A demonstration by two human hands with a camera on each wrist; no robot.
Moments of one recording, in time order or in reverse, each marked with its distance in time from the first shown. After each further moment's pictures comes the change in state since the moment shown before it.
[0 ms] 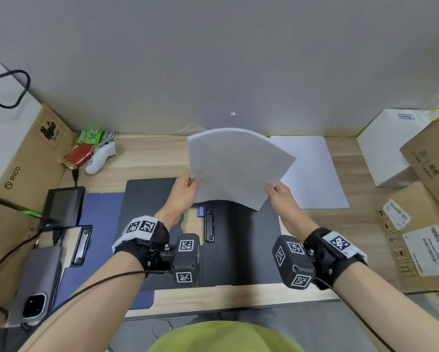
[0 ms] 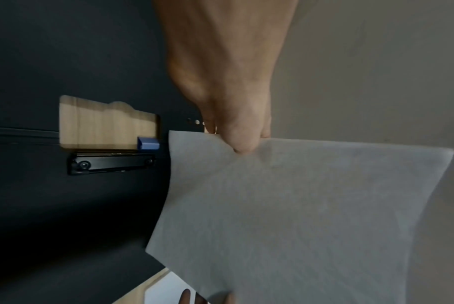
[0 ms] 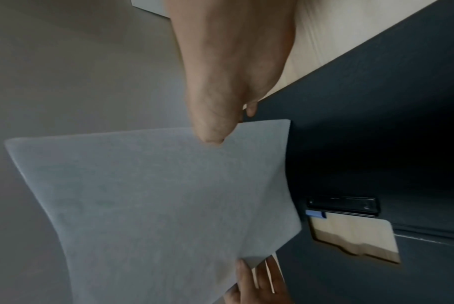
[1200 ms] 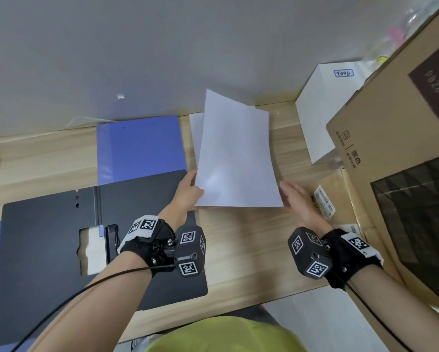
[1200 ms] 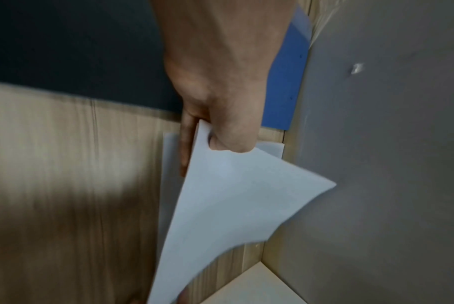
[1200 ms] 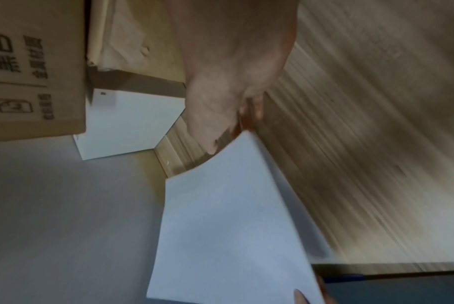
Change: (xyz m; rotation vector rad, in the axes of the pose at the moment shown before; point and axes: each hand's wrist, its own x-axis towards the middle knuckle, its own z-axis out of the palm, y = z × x) left_hand 0.078 0.020 0.256 -0.078 -0.269 -0.396; right_hand 0.079 0.125 -0.252 0.154 0.230 0.454
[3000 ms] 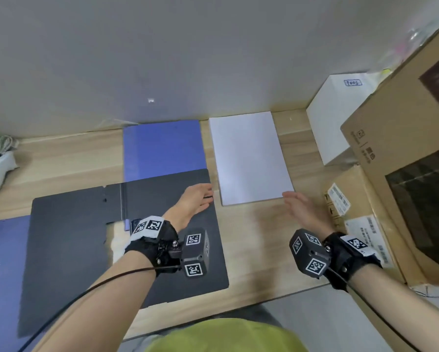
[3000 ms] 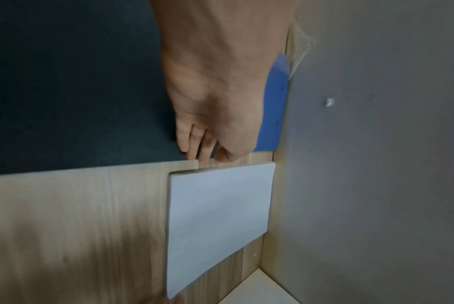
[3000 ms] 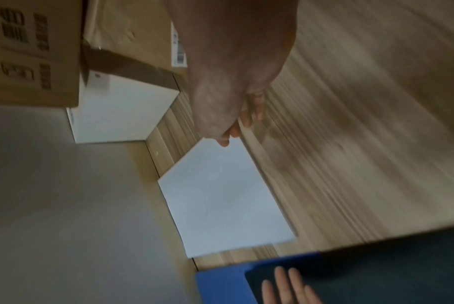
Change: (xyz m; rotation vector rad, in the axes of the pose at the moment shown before) left_hand -0.015 -0.024 -0.049 -0.032 -0.076 -0.081; right_hand -0.032 0.019 0.035 -0.130 0.027 -0.046
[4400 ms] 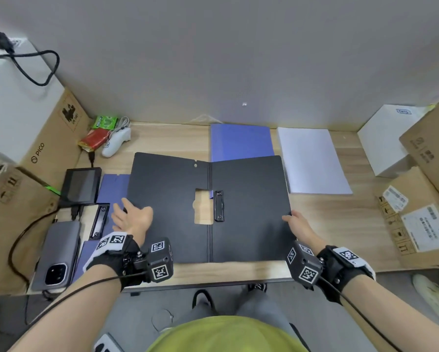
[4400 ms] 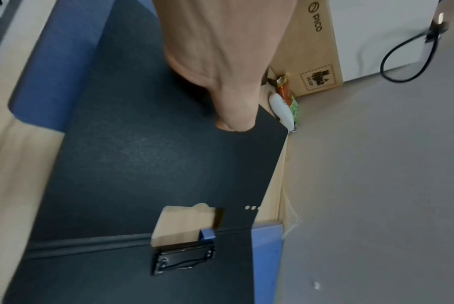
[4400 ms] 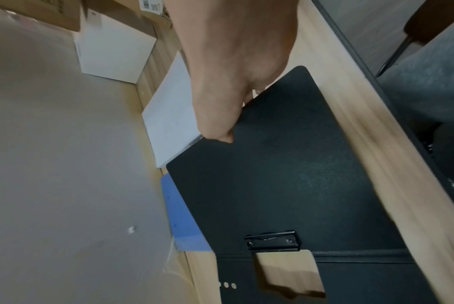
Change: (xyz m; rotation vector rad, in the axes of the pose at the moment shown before) left_hand -0.147 -0.165 -0.280 0.308 0.873 -0.129; right_hand -0.154 0.027 0.183 -0.139 -0.072 -0.048
